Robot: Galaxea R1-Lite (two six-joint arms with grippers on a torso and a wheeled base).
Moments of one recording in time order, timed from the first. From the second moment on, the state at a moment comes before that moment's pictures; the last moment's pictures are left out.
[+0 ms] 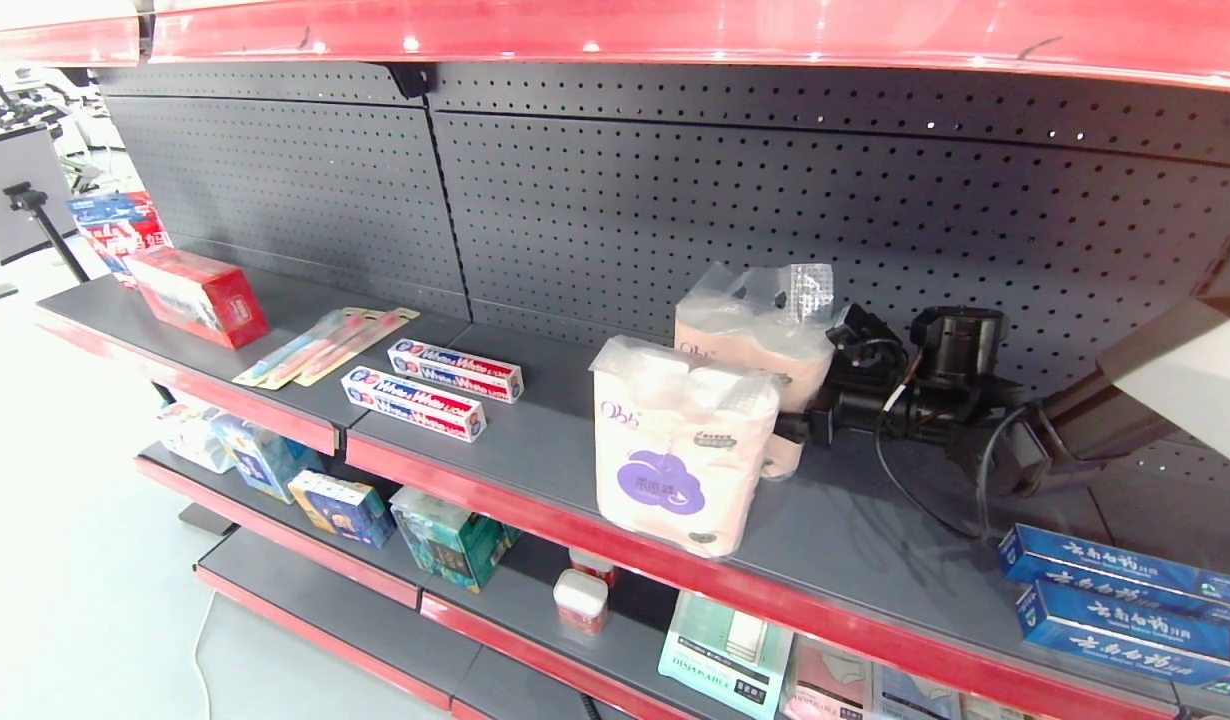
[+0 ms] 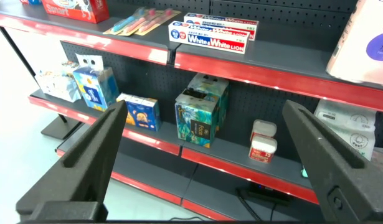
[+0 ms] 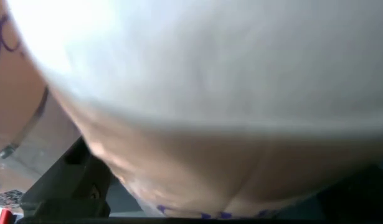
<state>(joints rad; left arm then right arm) 0.00 0.00 0.00 0.00 0.00 0.00 0.15 2.21 -1.07 -0.86 0.77 -0.38</state>
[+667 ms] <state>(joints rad) 0.00 0.00 0.00 0.00 0.00 0.00 0.08 2.07 -0.89 -0.85 0.77 -0.38</state>
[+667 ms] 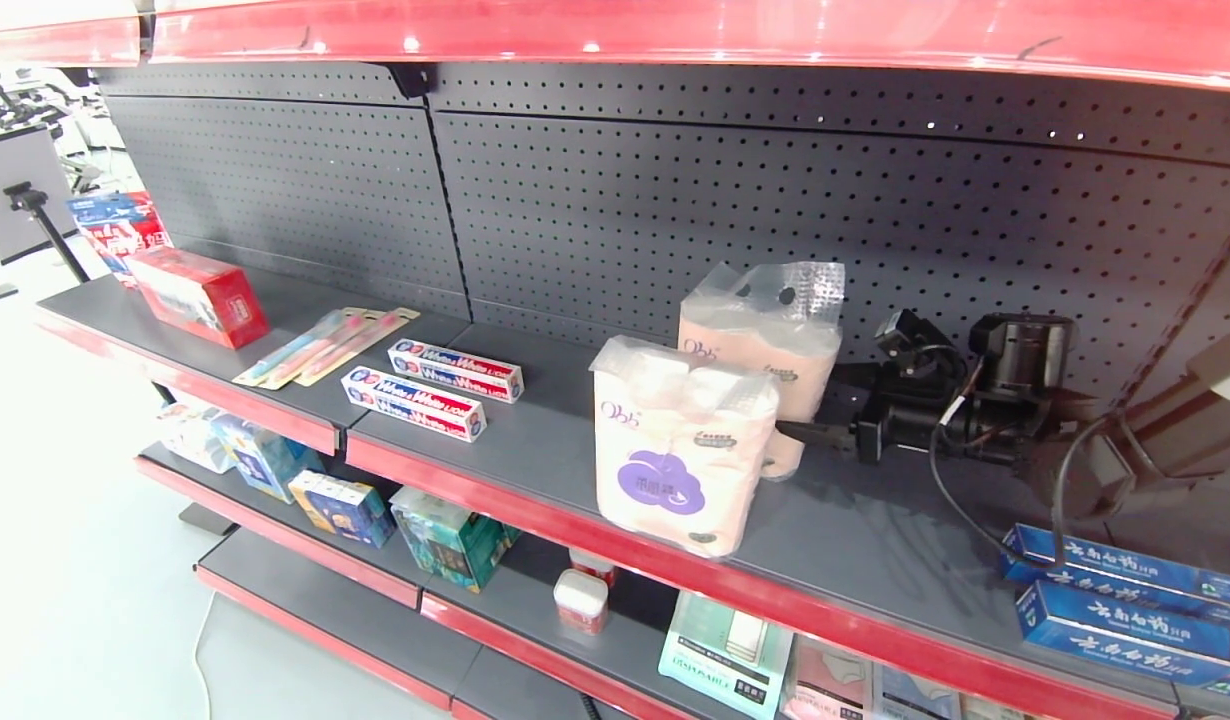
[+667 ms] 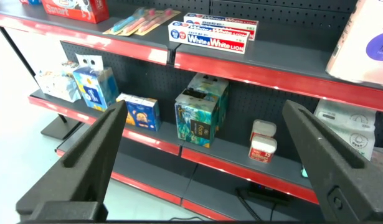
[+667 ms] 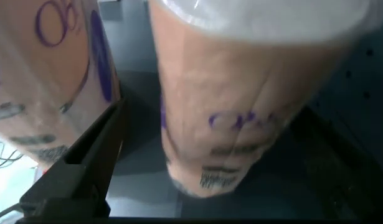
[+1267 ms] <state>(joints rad) 0.00 0.00 0.00 0.00 0.00 0.00 0.02 1.88 -0.68 -0.79 0.76 -0.38</state>
